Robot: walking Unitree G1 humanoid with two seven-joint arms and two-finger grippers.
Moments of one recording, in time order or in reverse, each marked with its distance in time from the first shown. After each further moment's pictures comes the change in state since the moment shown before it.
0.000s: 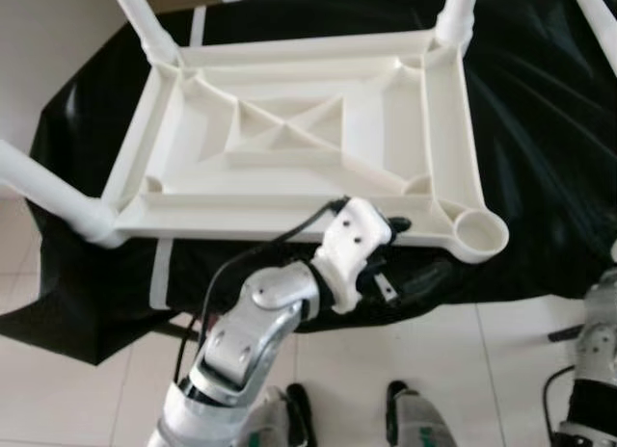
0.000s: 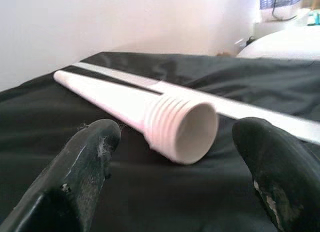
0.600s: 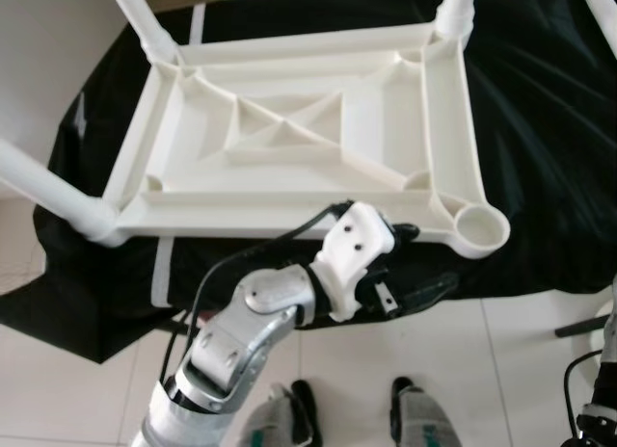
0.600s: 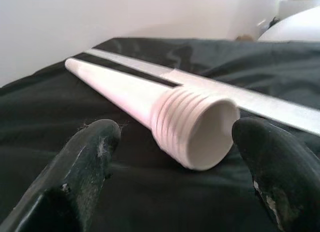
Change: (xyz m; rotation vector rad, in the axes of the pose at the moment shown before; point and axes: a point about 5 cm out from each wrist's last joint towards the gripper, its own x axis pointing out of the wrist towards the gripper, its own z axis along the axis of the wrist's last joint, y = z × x) left arm -0.006 -0.008 0.010 0.016 0.007 -0.069; right arm 0.020 0.004 0.002 0.031 0.069 0.087
